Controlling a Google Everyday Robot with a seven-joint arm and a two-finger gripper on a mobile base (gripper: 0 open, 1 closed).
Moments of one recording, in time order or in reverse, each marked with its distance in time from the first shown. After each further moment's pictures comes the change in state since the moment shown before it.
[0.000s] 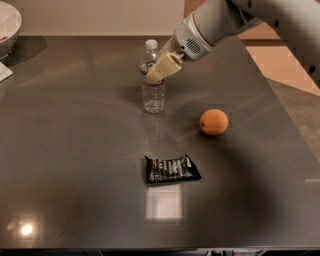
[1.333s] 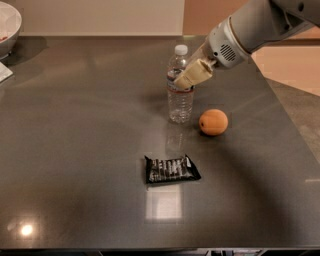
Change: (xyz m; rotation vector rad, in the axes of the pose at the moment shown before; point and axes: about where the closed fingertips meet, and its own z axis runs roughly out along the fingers) arm 0.051 0.019 -0.059 0.078 0.048 0.111
